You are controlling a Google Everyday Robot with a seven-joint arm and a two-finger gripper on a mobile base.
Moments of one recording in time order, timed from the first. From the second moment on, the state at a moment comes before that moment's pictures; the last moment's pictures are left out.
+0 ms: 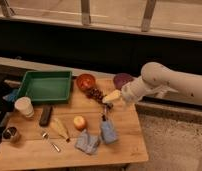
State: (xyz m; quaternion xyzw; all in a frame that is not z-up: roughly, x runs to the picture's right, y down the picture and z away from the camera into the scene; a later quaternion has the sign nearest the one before) arm 0.087 0.075 0.717 -0.41 0.00 0.72 0.56
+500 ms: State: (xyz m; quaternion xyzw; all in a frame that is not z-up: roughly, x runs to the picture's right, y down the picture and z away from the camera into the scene) arm 0.071 0.091 0.736 -0.40 0.04 0.72 0.57
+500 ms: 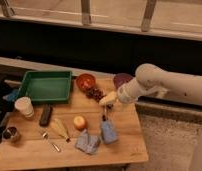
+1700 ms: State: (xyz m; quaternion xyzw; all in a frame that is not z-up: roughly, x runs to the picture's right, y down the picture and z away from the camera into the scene) arm 0.085 0.087 0.774 -0.29 0.05 0.75 0.59
